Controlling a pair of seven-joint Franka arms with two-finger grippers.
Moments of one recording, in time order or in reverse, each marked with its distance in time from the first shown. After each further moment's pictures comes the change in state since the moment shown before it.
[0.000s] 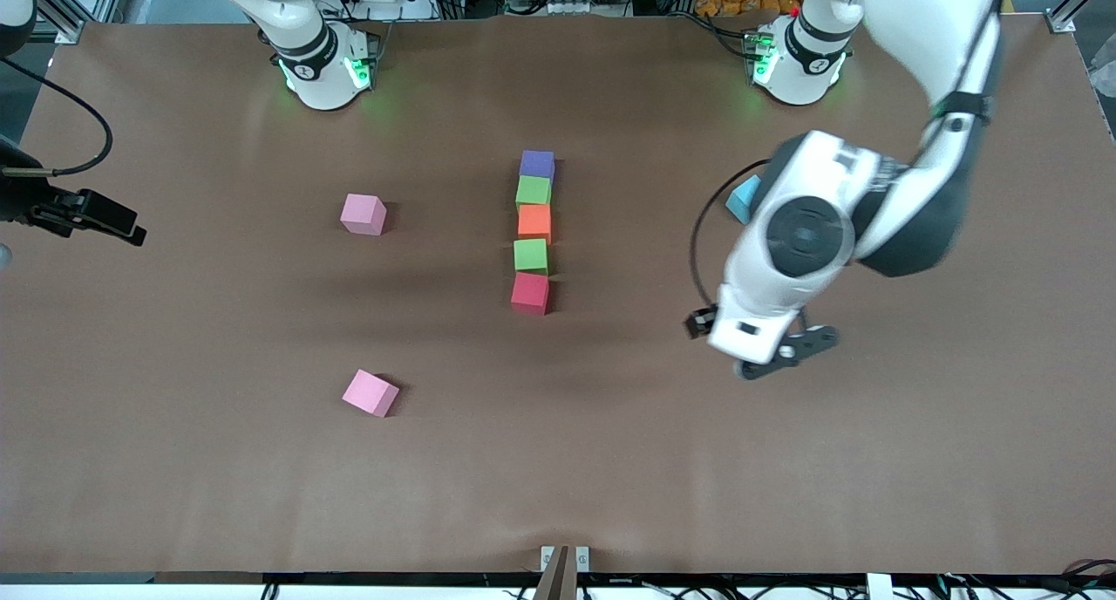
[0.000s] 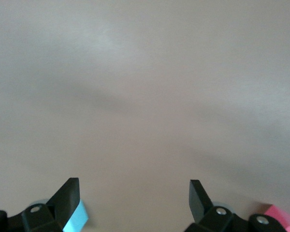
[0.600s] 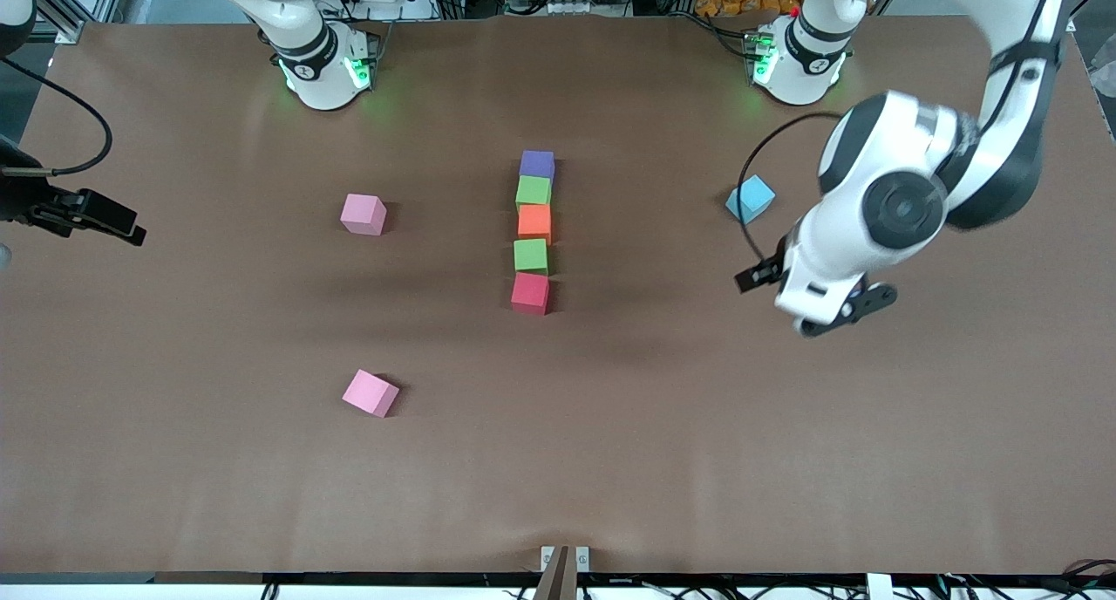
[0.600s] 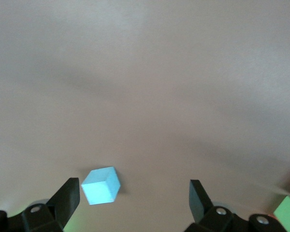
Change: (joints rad) left arm 0.084 -0.318 0.053 -0.430 -0.168 0.077 0.140; right arm 0.000 0.000 0.000 0.002 0.000 -0.001 0.000
